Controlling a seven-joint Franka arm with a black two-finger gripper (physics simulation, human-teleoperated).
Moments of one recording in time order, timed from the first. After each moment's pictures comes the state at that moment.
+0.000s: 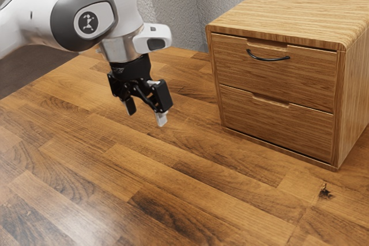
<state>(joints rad) -0.09 0.00 0.09 -1.51 0.00 1.52 -0.01</state>
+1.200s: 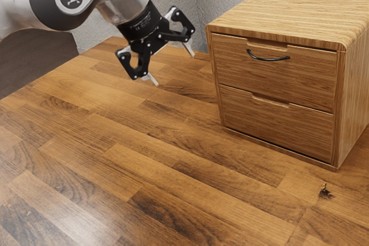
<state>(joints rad) -0.07 -0.01 0.03 -1.41 -0.08 1.74 -1.12</state>
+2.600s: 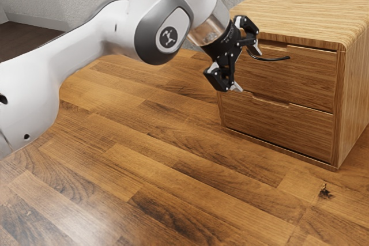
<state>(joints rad) -0.13 0.27 -0.03 -1.28 -0.06 2.09 -1.63</state>
